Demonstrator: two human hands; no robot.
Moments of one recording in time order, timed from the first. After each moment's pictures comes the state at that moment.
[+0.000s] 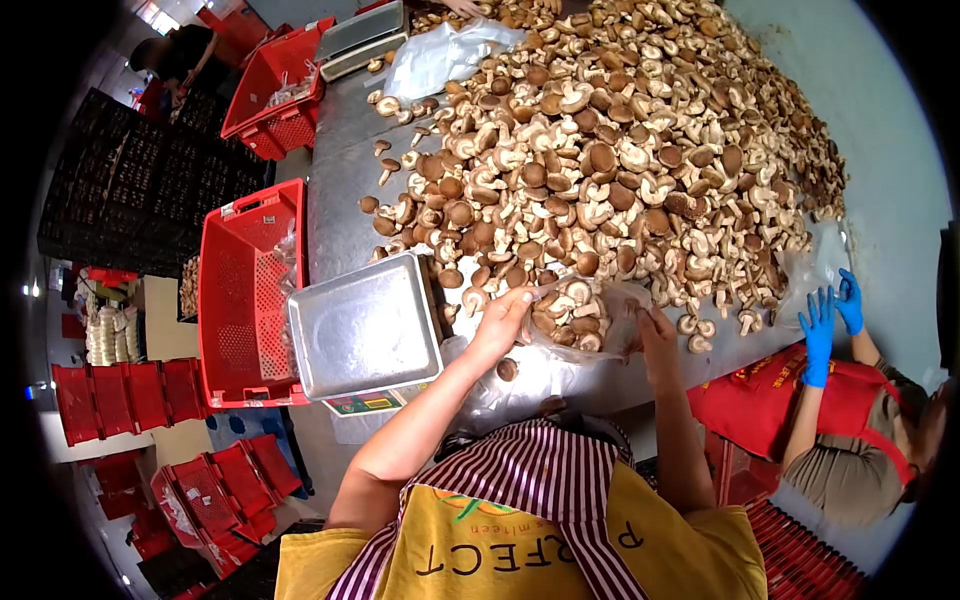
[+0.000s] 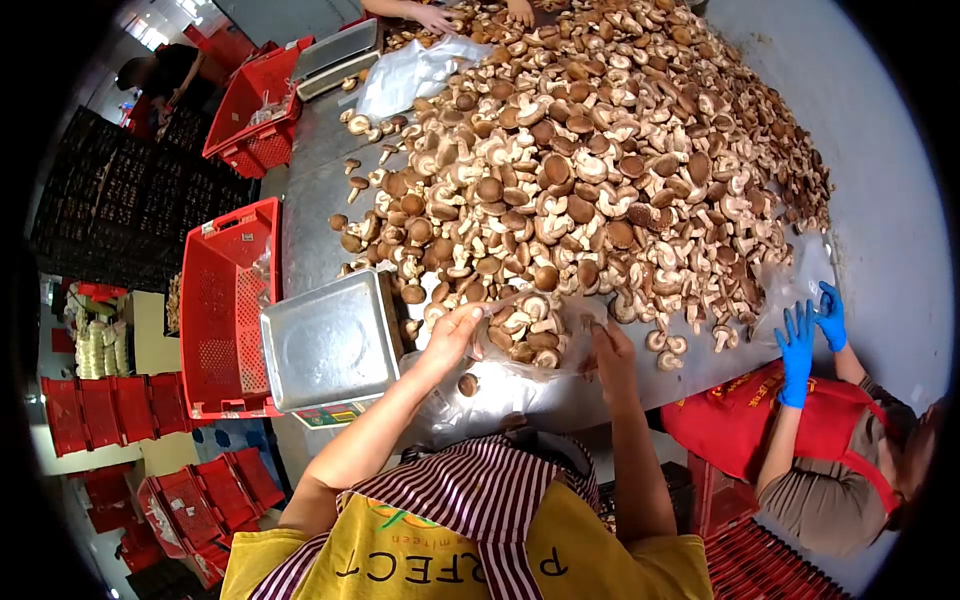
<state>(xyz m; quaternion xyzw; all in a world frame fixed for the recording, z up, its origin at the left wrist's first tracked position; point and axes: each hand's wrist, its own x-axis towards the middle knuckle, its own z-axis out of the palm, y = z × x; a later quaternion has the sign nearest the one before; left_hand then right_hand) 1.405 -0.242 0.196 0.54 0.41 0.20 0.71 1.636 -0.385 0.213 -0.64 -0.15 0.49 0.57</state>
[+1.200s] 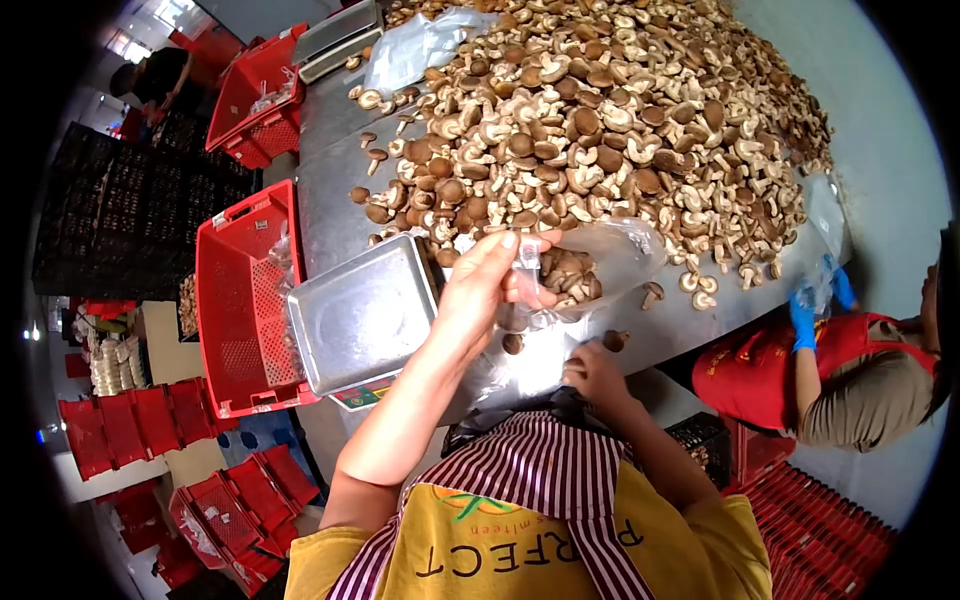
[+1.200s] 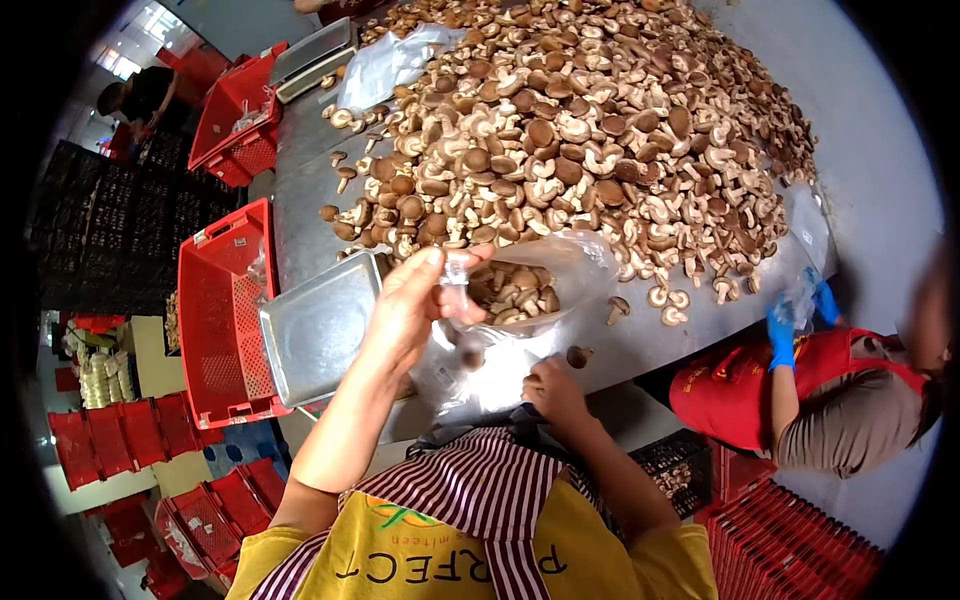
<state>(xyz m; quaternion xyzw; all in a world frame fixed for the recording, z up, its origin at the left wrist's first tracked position) 1.392 -0.244 0.349 0.44 0.31 0.27 0.80 1.529 -0.462 0.154 -0.72 -0.55 0.33 0.27</state>
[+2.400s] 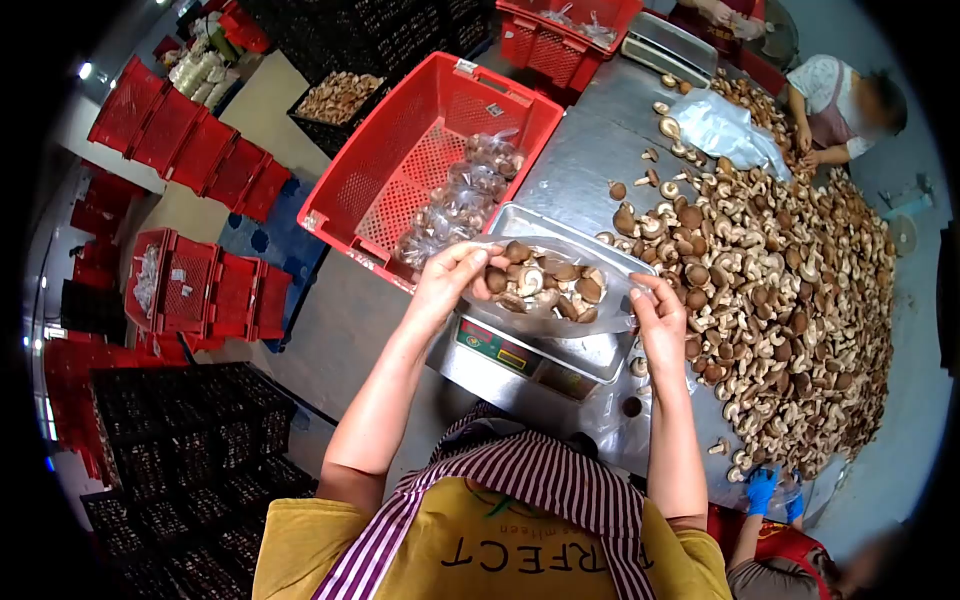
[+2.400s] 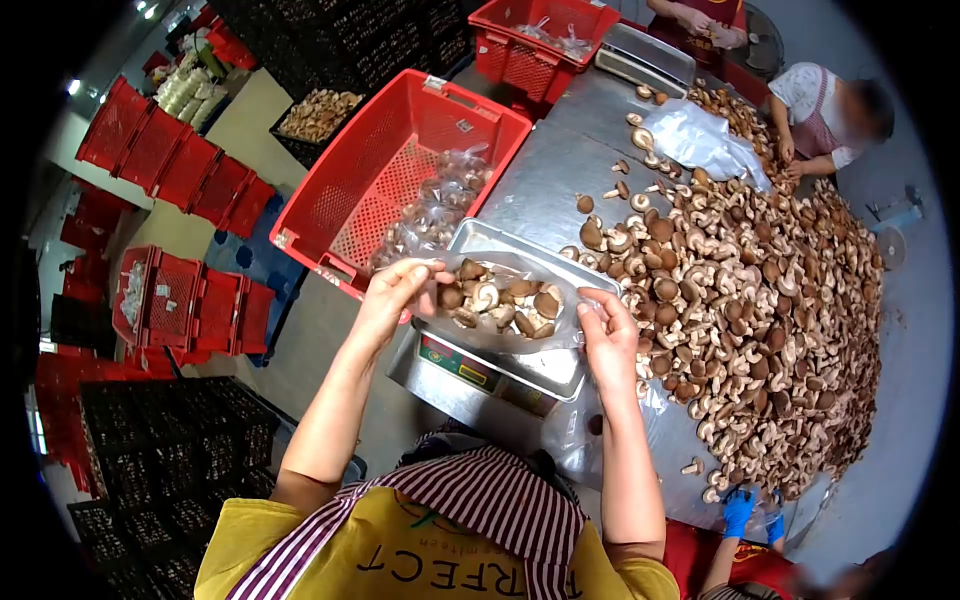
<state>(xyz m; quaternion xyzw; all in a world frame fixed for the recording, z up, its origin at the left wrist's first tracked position) 1.014 -0.234 0.306 0.42 0.51 0.50 0.56 1.320 -0.206 0.313 -0.55 -0.51 0.52 0.41</state>
